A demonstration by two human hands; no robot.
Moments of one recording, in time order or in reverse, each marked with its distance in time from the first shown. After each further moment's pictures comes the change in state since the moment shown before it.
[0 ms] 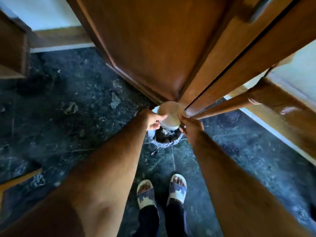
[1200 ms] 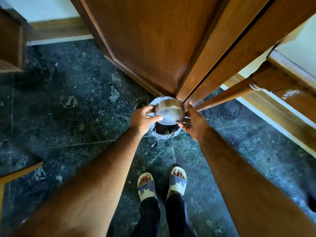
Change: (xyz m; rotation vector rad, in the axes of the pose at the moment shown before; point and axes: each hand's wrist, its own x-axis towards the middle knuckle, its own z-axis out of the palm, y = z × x) left_hand -0.017 -0.061 -0.003 0.089 0.261 0.428; right_hand -0.024 0.005 -0.015 0.216 -0.113 0.175
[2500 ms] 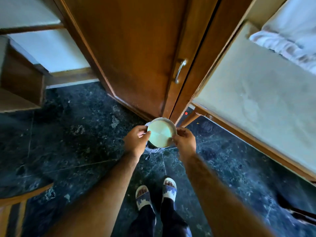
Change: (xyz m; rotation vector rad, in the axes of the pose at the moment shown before) left_hand -0.187 0.141 -0.055 -0.160 0.170 0.083; right_hand -0.204 -0.024 -0.026 -0.123 0.177 -0.411
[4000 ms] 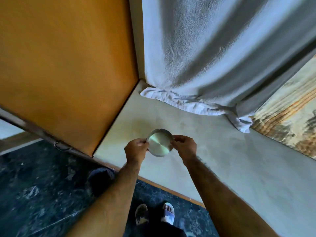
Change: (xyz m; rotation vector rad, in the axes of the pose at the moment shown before) left_hand -0.104 0.259 0.360 0.112 -0.108 0.083; right_hand 0.089 -0.220 -0.396 -0.085 0.158 -0.174
